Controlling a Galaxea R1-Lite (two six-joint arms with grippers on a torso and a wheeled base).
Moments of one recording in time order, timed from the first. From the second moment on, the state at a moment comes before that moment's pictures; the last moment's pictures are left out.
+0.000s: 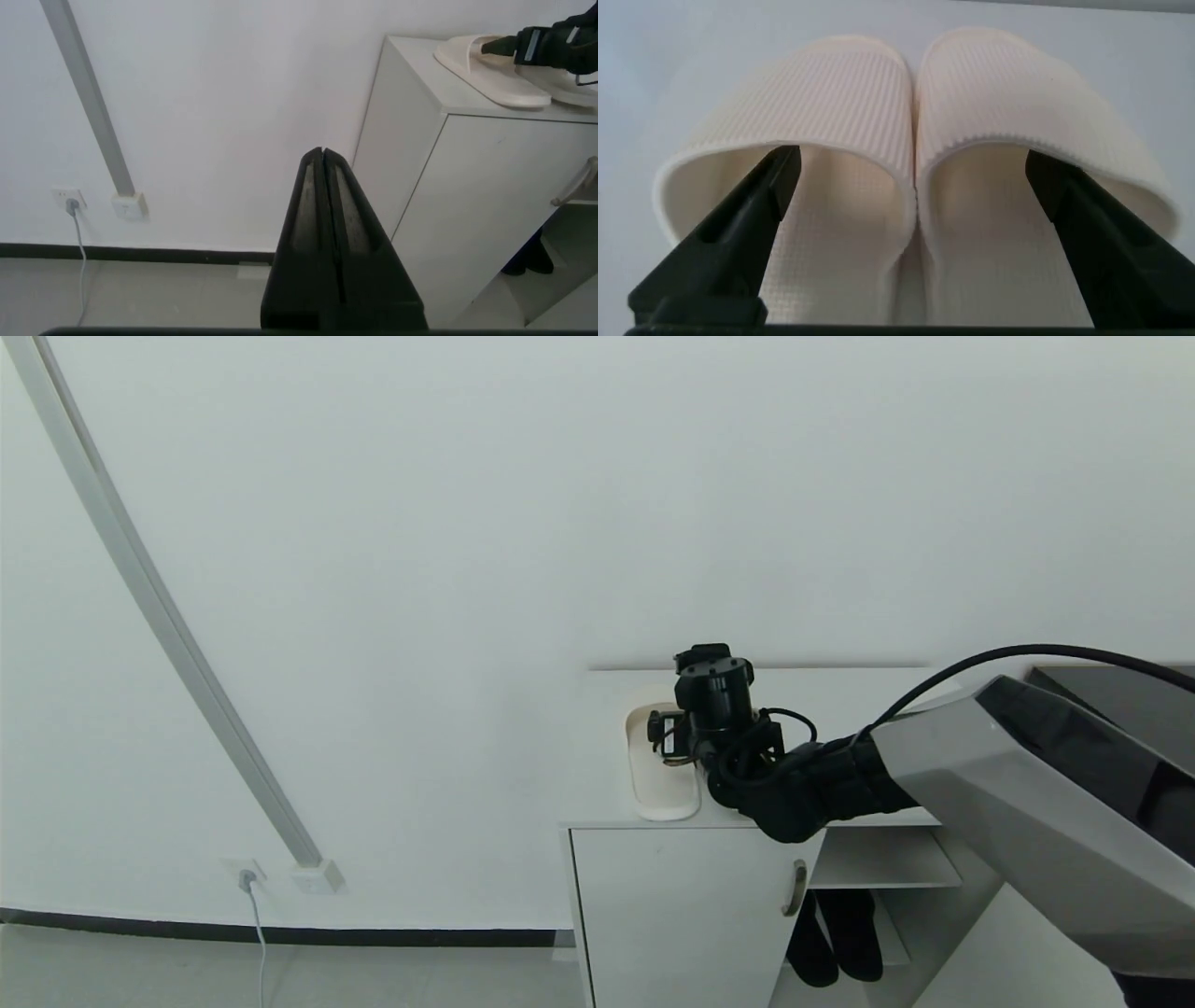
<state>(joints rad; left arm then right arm) 0.00 0.00 0.00 0.00 0.02 -0.08 0.66 2.36 -1.59 -0.51 -0.56 0.19</state>
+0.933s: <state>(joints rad) 0.00 0.00 0.00 0.00 0.02 -0.08 0.67 2.33 -1.56 -0.51 -0.52 0.17</state>
